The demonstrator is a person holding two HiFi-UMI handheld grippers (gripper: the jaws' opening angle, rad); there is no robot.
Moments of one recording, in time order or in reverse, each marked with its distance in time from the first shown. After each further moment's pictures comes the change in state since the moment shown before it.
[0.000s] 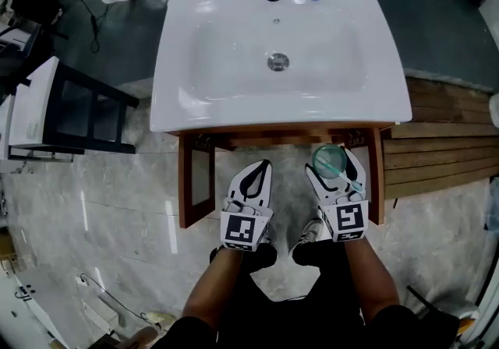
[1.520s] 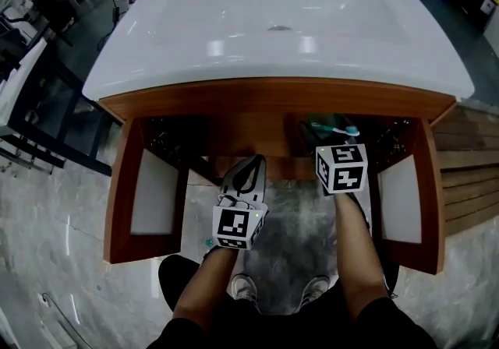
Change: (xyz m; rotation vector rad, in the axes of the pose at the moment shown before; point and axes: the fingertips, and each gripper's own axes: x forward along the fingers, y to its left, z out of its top) left arm 0.104 0.054 -0.181 0.078 -0.164 0.080; right arm 0.200 -0.056 -0.130 0.064 -0.018 -0.051
